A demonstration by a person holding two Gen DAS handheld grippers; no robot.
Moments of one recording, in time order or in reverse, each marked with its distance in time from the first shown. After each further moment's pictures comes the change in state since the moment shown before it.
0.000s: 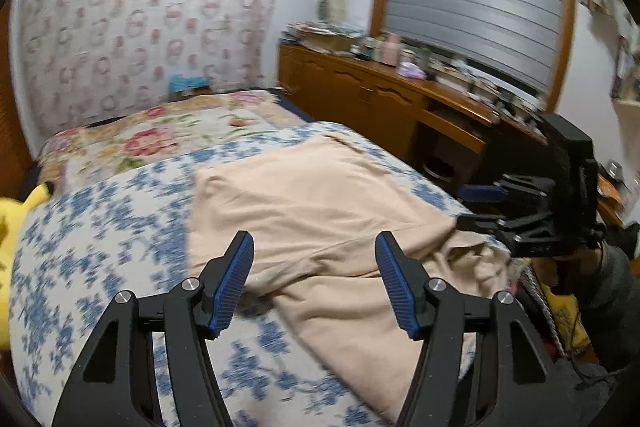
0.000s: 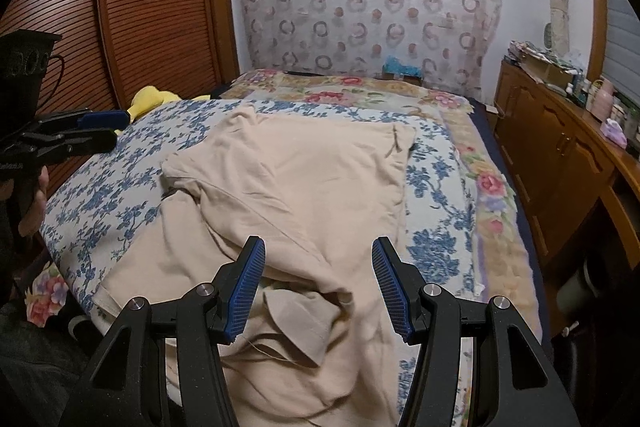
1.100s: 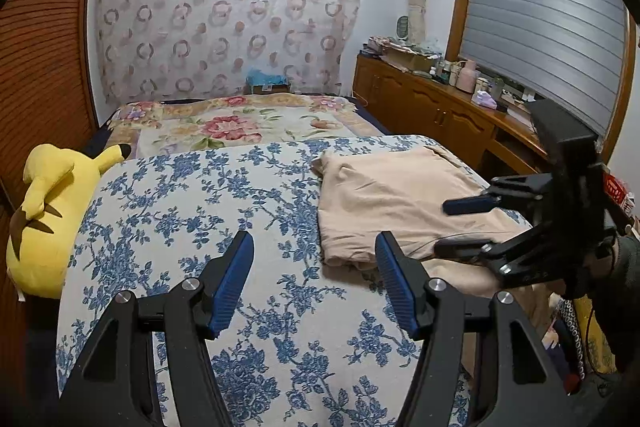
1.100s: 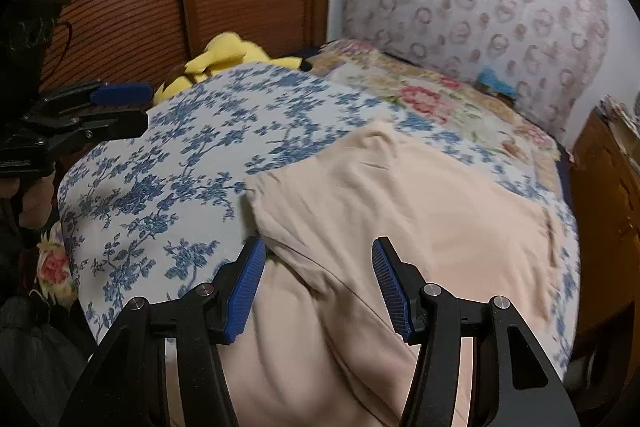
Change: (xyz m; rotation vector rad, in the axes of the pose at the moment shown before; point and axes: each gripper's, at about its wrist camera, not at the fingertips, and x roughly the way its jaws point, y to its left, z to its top) left arm -0.032 0.086 -0.030 -0.145 -0.044 0.198; right arm 0.100 0.095 0.073 -0.278 0.126 0.201
